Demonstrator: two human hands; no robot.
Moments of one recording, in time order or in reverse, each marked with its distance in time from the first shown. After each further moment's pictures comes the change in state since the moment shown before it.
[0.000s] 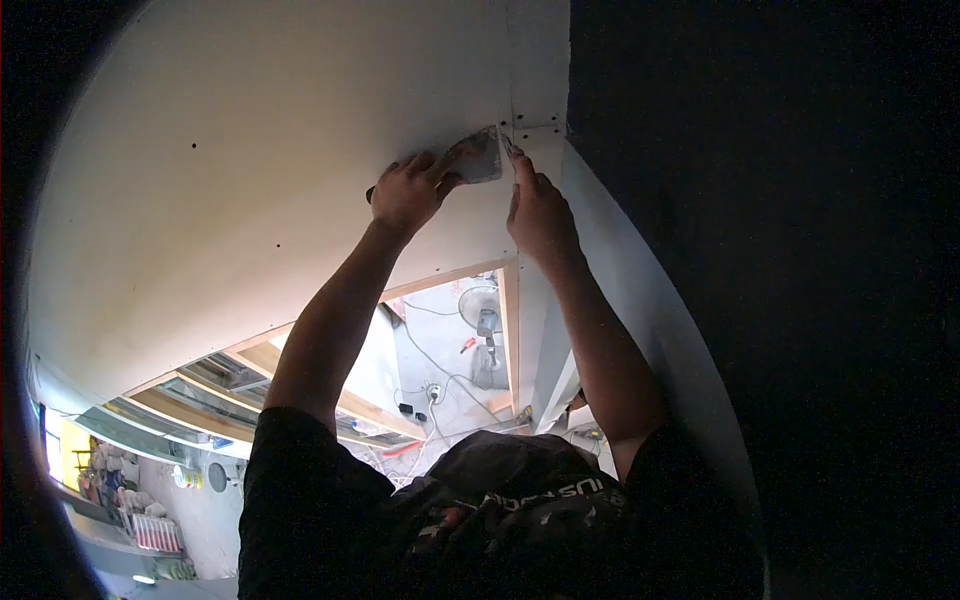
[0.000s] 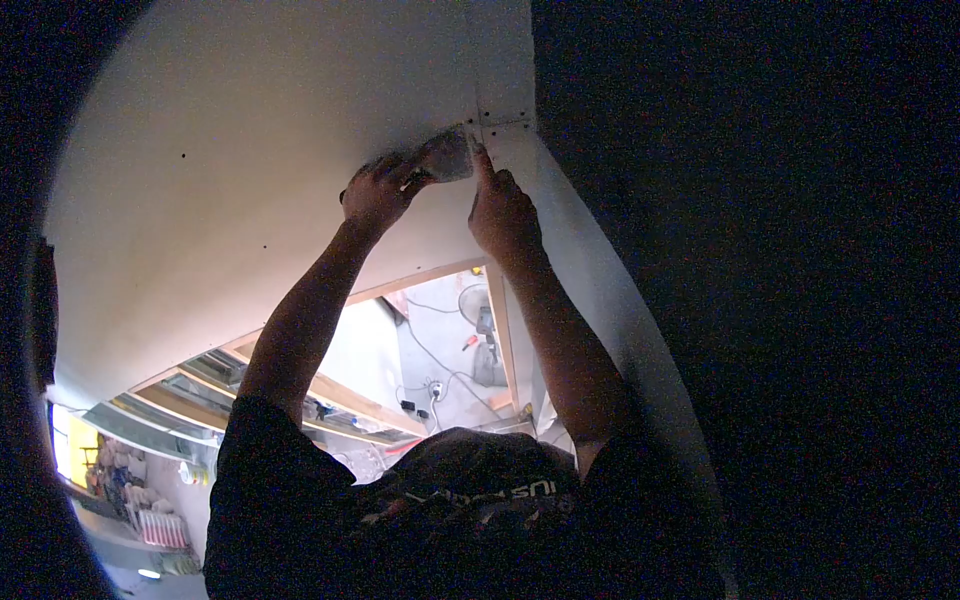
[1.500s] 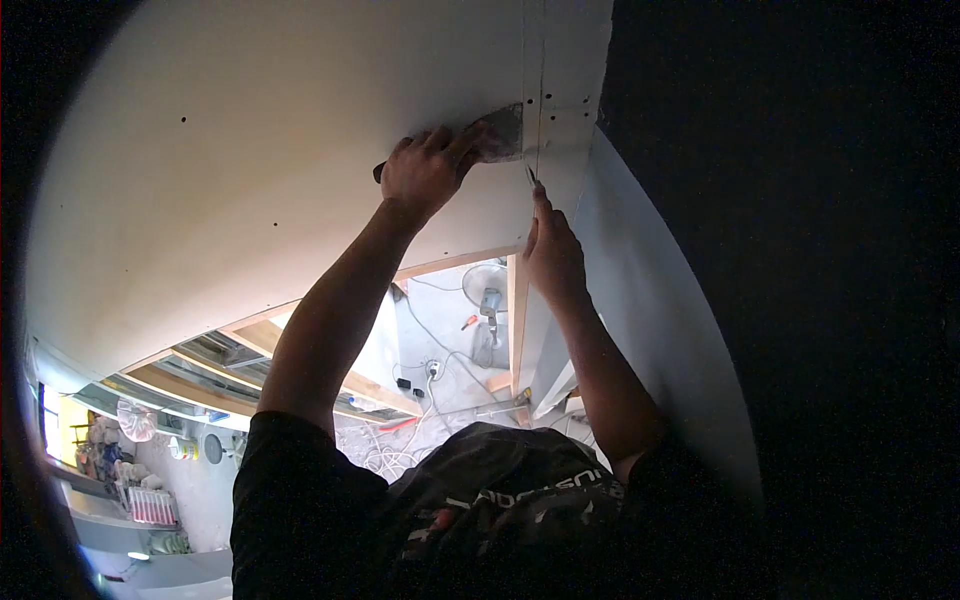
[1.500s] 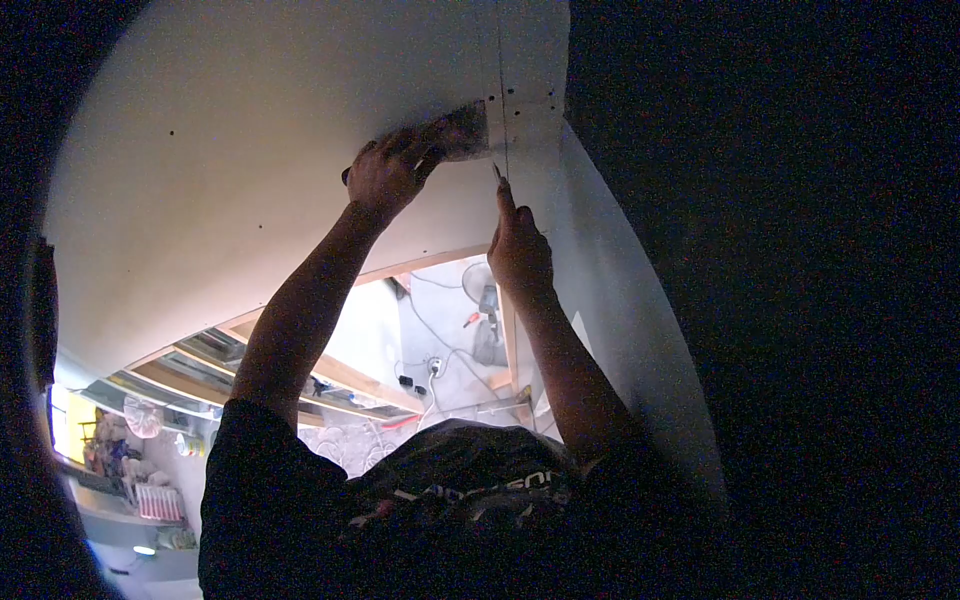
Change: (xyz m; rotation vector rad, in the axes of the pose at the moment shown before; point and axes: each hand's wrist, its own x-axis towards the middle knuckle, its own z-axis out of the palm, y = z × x) left_hand 0.001 -0.001 0.011 0.032 0.068 0.009; right_hand -0.057 0.035 0.068 0.016 0.039 -0.042
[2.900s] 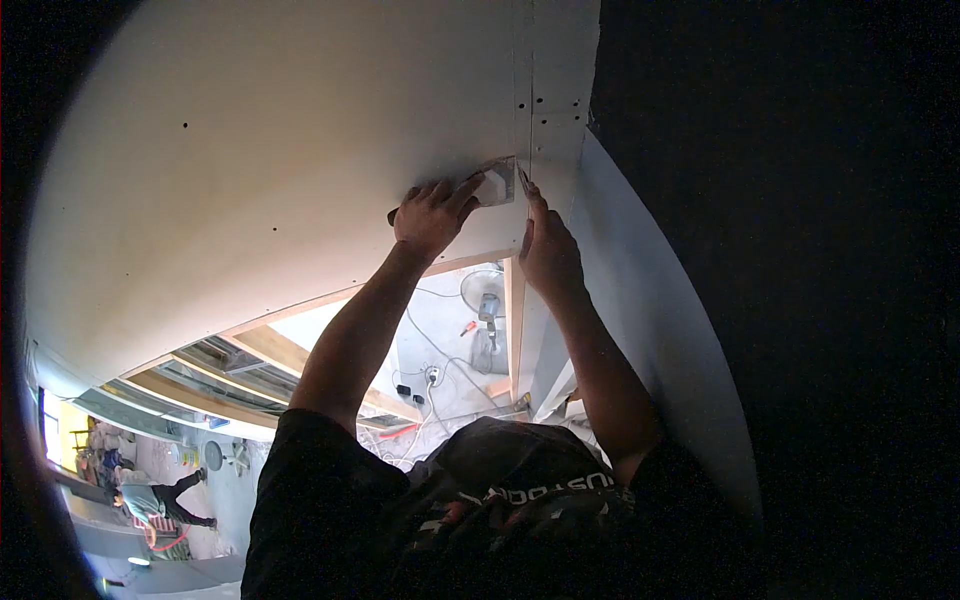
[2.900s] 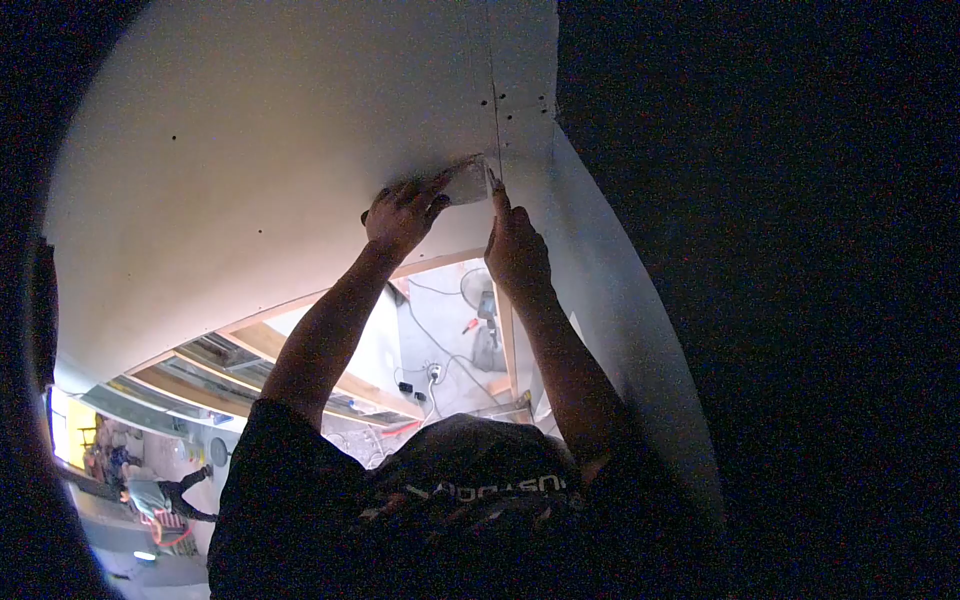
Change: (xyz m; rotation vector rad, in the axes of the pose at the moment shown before) left_hand -0.063 0.020 0.044 -0.090 -0.012 0.001; right_hand 0.007 0.000 -0.007 0.029 -0.075 0.065
